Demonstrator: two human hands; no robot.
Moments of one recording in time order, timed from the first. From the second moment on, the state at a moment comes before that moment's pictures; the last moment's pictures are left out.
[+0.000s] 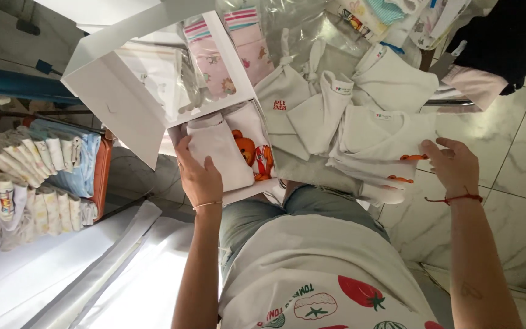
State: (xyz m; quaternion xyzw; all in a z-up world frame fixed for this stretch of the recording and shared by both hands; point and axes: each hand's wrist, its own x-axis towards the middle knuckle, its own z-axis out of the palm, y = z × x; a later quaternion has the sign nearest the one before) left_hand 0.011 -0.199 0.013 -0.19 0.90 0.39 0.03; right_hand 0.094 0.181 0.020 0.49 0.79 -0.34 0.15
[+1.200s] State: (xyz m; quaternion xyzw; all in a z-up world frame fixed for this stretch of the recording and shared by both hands) left_hand 0.030 -0.127 0.114 0.24 0.71 0.65 0.14; right_hand 0.113 0.166 0.075 0.19 0.77 -0.59 -0.13
